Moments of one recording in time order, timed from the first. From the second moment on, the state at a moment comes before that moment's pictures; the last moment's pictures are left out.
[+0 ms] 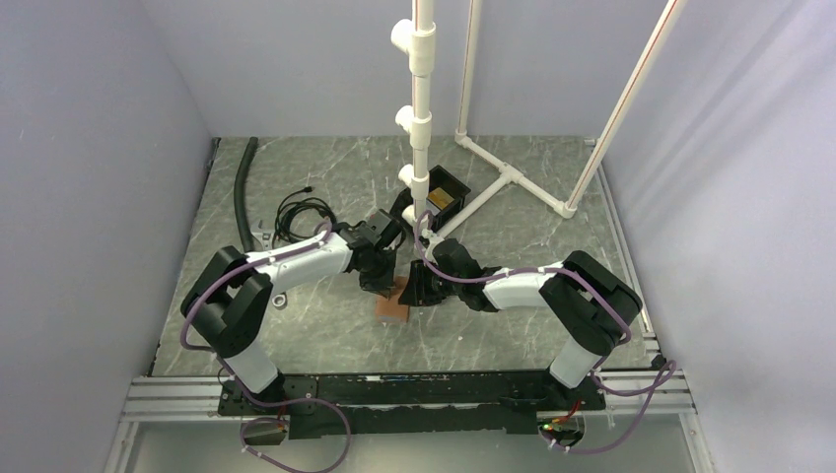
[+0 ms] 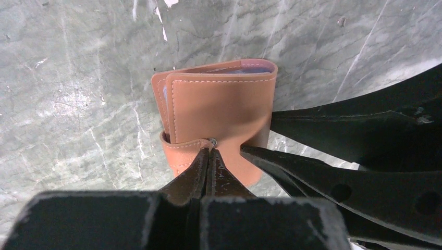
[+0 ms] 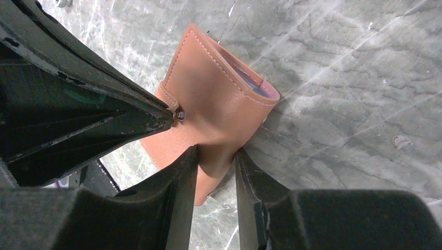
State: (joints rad) left arm -0.74 1.66 1.06 -0.60 0.06 -0.65; right arm 0.81 1.66 0.66 0.32 -0.30 0.66
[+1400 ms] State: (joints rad) left arm -0.76 1.55 0.94 -0.47 -0.02 -0.81; right arm 0.75 1.73 0.57 0.56 -0.40 0.86
